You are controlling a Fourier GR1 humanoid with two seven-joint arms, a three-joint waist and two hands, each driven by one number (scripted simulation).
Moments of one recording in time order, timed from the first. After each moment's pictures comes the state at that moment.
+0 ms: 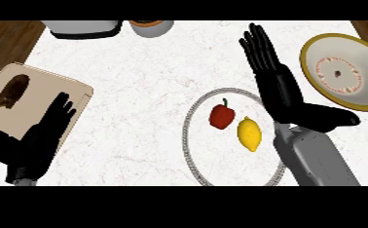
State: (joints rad) left arm 0.09 0.49 -0.16 -1.60 0.43 0.21 0.11; right arm -0.41 -0.23 0.29 -1.53 -0.33 -0.15 -0.21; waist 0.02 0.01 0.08
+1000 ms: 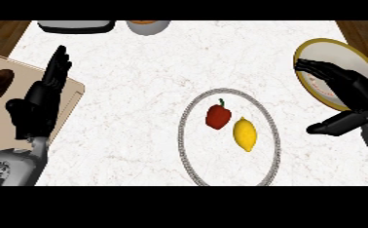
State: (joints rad) left arm -0.20 0.51 -0.20 -1.59 0.14 0.37 0.10; right arm -0.41 -0.65 0.17 -1.05 -0.26 0.52 -0.67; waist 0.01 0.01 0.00
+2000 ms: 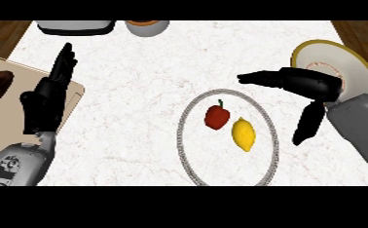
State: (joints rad) left arm -0.23 0.45 -0.18 -1.56 0.07 0.34 0.14; right arm -0.61 -0.67 0.47 -1.23 0.22 0.58 -0.48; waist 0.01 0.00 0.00
